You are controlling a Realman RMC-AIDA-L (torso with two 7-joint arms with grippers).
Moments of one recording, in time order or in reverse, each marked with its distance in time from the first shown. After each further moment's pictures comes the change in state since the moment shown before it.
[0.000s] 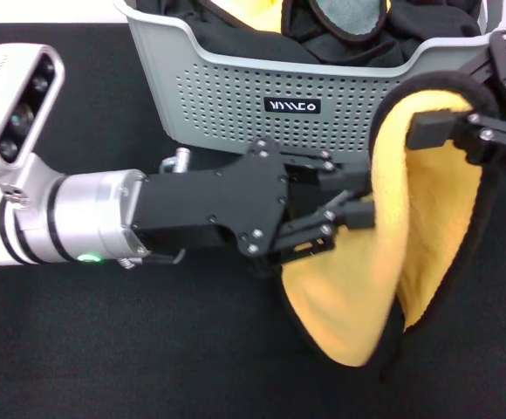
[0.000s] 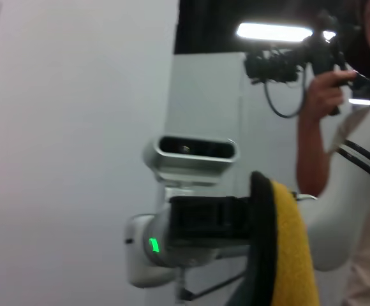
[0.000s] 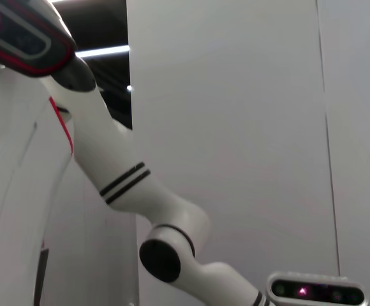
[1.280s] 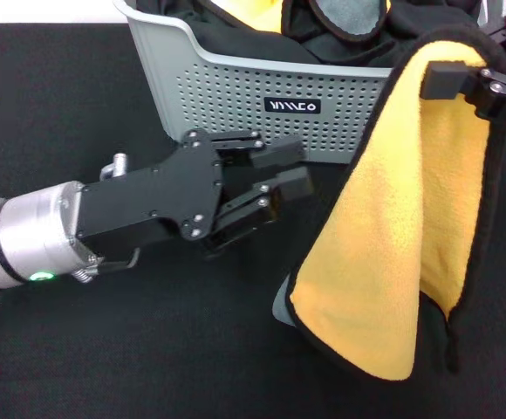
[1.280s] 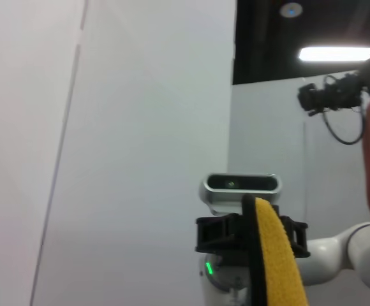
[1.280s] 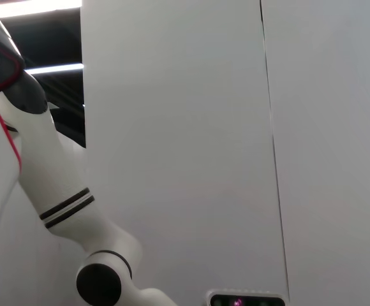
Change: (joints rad) left arm 0.129 -0.002 -0.175 0.028 0.062 0.019 0.019; right arm -0.009 0.014 0.101 -0.063 -0.025 -0.012 -0.016
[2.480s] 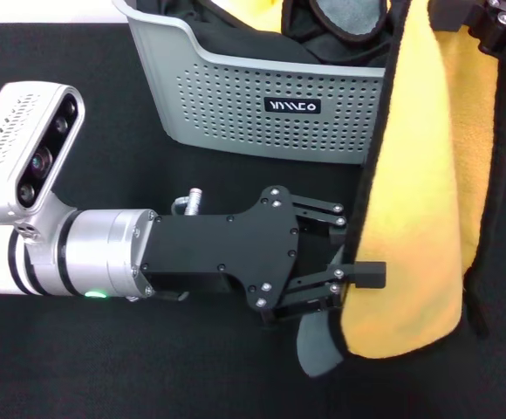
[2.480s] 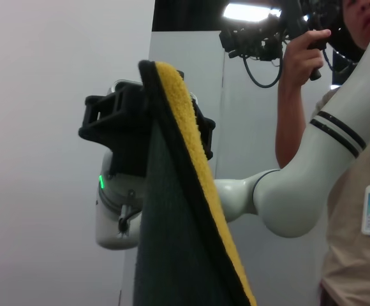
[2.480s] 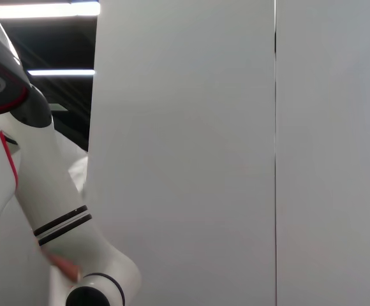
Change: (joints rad) left arm -0.090 -0.045 0.000 -0.003 0.198 0.005 -0.012; right arm 0.043 0.012 0.078 0.054 0.002 -0.001 0.011
